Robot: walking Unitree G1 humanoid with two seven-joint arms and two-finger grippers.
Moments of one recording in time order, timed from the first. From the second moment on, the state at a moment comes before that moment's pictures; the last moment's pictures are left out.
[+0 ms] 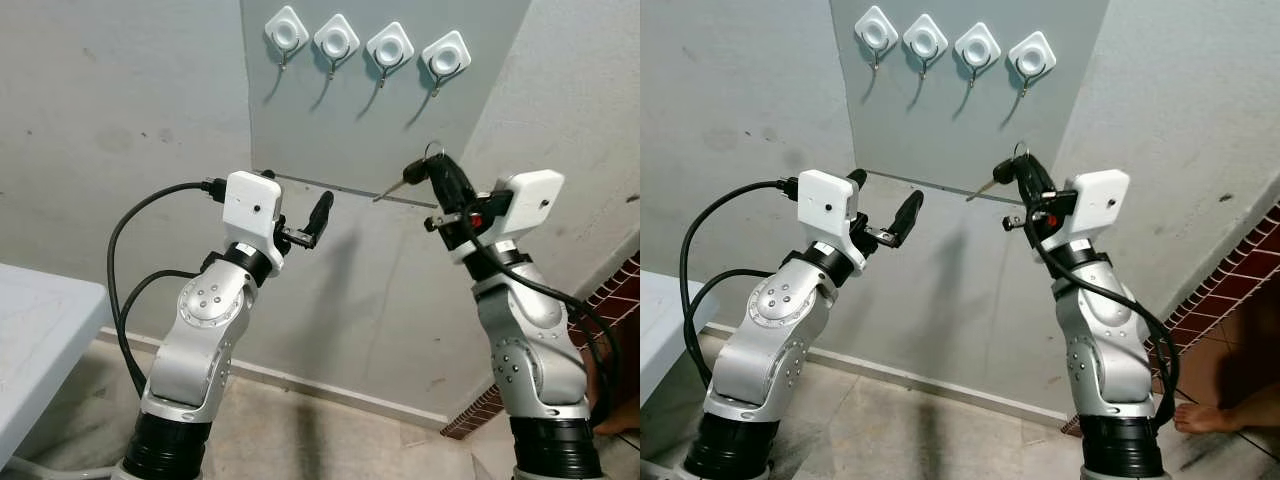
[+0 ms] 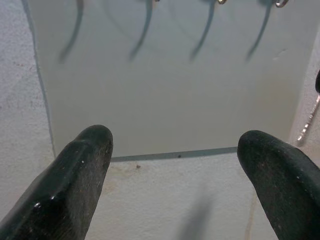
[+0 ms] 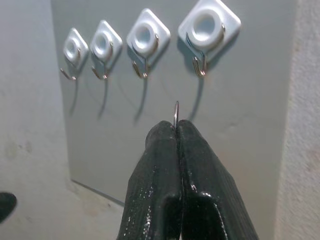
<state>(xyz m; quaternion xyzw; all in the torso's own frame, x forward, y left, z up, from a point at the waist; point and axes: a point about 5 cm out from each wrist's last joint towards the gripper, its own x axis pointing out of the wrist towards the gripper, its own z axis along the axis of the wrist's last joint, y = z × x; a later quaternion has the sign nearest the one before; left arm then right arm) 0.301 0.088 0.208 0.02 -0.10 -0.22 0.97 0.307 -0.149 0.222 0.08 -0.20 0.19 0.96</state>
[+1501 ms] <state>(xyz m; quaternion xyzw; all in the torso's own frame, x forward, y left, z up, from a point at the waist) 0.299 0.071 0.219 0.01 -0.11 -0.25 0.96 0.347 -0.133 0.250 0.22 -0.21 0.25 0.92</state>
